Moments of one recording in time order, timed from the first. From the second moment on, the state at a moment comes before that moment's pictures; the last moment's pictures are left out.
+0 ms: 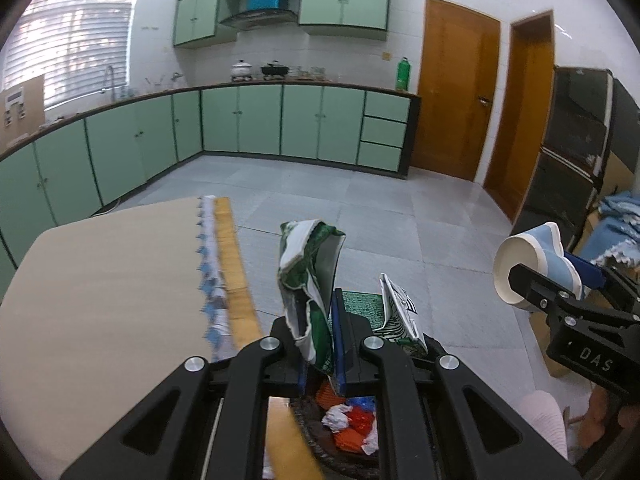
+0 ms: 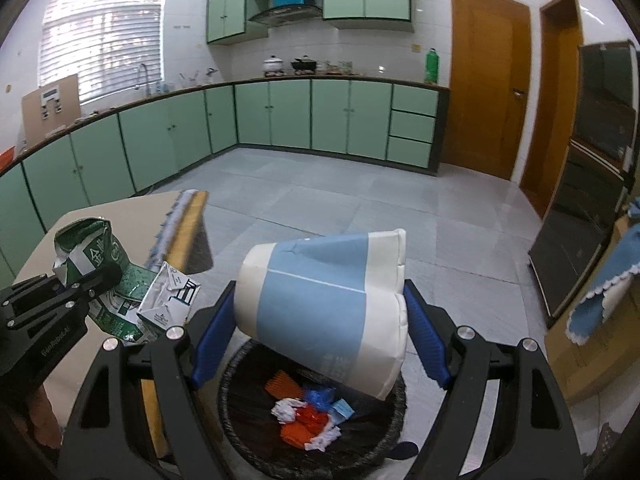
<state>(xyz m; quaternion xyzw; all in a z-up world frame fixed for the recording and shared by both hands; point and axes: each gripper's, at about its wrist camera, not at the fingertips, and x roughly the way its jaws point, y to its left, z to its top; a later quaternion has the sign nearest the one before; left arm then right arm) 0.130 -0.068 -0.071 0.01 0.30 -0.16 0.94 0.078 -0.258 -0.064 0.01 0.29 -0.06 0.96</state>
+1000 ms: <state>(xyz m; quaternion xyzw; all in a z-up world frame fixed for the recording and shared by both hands) 0.171 -0.146 -0.159 0.05 0.38 -0.18 0.91 0.120 -0.316 -0.156 0.03 0.37 -0.08 0.92</state>
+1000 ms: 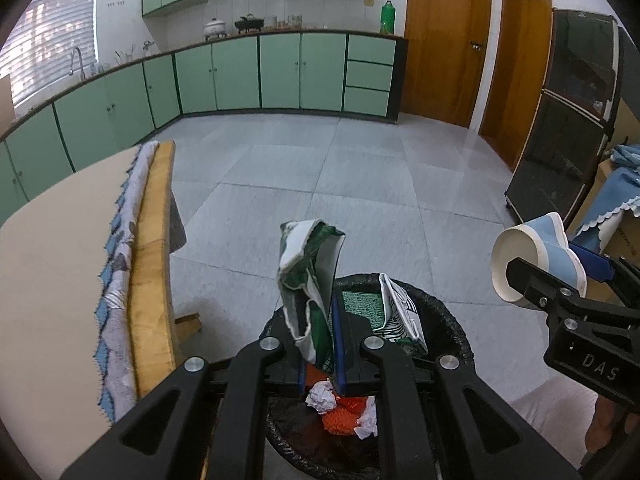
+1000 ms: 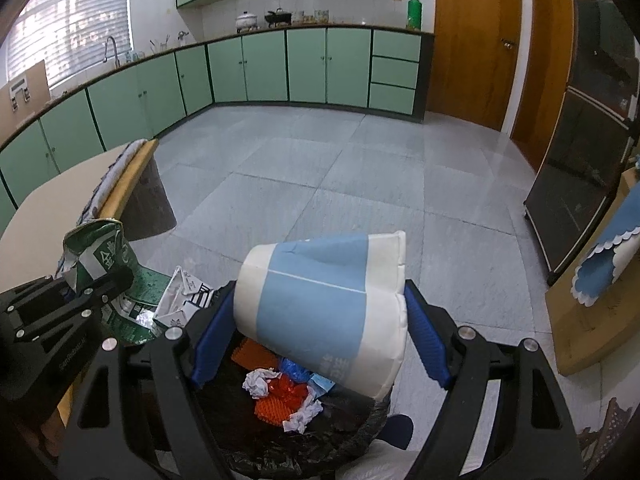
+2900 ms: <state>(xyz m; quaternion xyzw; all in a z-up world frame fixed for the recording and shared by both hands) 0.067 -0.037 -0.043 0.01 0.29 -0.11 0.95 0.044 -0.260 -0.056 0.05 0.33 -0.02 0.94</state>
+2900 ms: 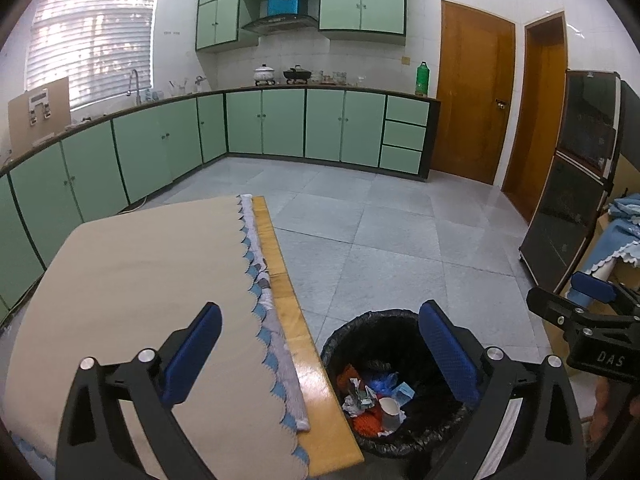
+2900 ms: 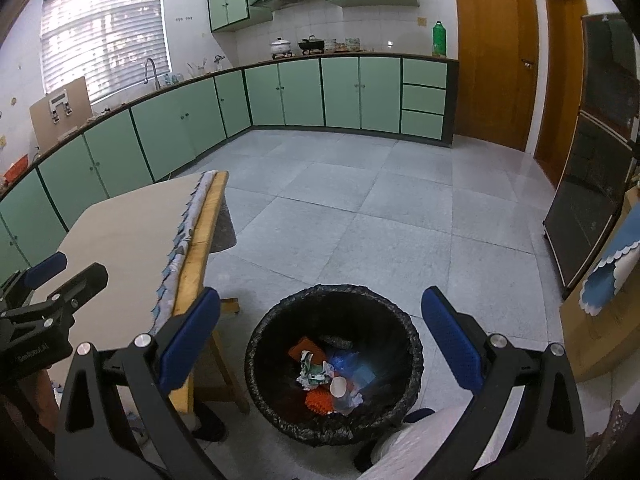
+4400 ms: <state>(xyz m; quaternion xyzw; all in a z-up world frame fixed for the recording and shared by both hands) 0.027 -0.018 -0.020 0.01 0.26 -0.09 0.96 0.011 -0.224 -0.025 0.02 0.29 0.01 0.96</state>
